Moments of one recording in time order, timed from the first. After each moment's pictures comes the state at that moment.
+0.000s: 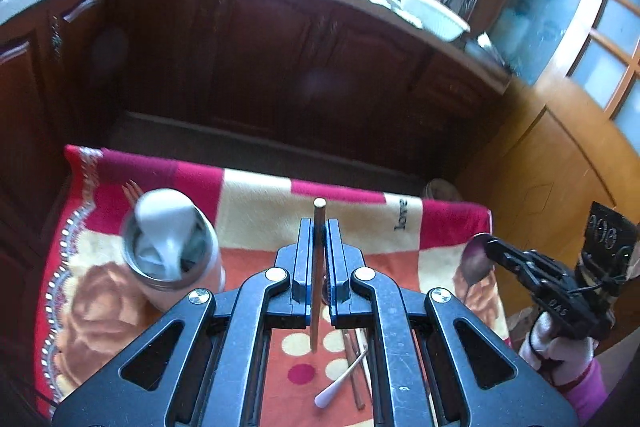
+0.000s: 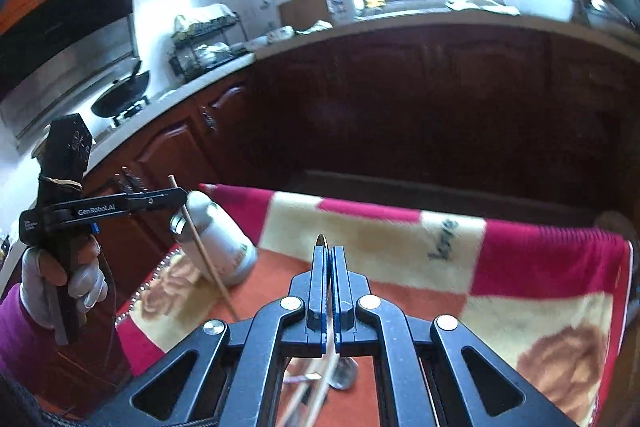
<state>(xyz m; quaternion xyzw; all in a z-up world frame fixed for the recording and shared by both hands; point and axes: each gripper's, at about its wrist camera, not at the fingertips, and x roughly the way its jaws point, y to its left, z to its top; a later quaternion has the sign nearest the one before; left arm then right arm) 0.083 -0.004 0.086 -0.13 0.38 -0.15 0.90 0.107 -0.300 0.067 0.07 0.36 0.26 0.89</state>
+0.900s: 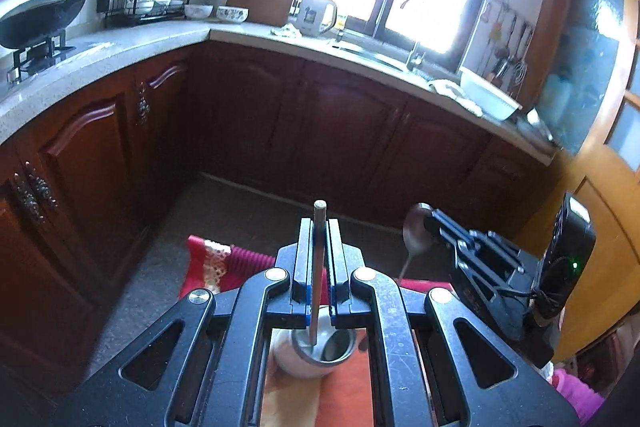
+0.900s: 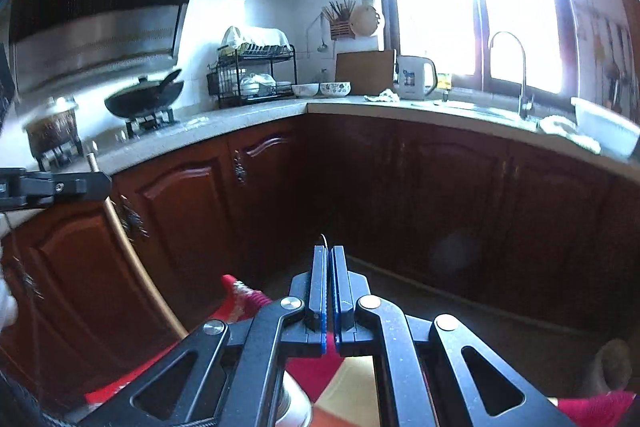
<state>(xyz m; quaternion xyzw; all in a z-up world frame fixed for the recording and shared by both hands) 0.094 0.134 0.173 -0.13 0.31 -0.03 0.94 0.195 -0.070 0.135 -0.04 0.24 0.28 0.93</state>
